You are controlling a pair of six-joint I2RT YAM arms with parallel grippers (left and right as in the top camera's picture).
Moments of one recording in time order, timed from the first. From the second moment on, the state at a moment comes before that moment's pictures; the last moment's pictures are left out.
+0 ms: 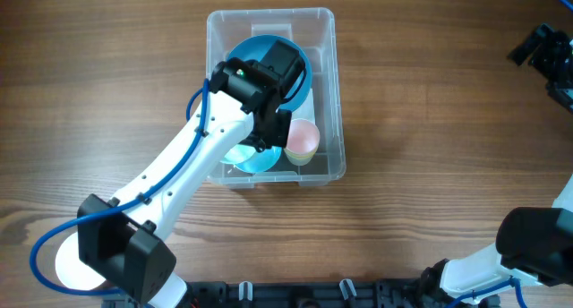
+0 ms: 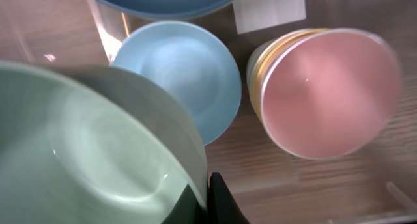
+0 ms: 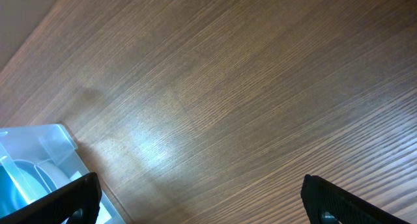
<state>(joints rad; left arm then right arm) -0.60 1.74 1.60 -1.31 -0.05 -0.40 -0.45 1.77 1.98 -1.40 -0.15 0.26</state>
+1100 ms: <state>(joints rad) 0.10 1.07 1.75 -1.62 -0.27 -1.24 -0.45 1.77 1.98 -1.40 -0.16 0.26</state>
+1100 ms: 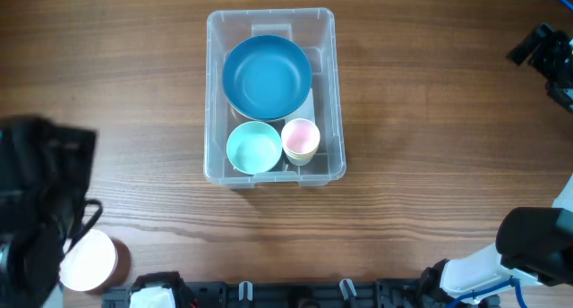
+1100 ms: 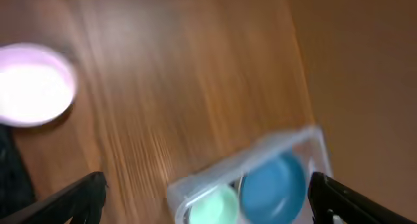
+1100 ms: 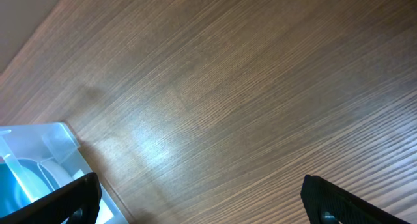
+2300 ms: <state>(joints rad) 0.75 1.63 0.99 -1.01 -0.28 -1.21 -0.44 1.77 1.98 -1.40 -0.18 0.26</state>
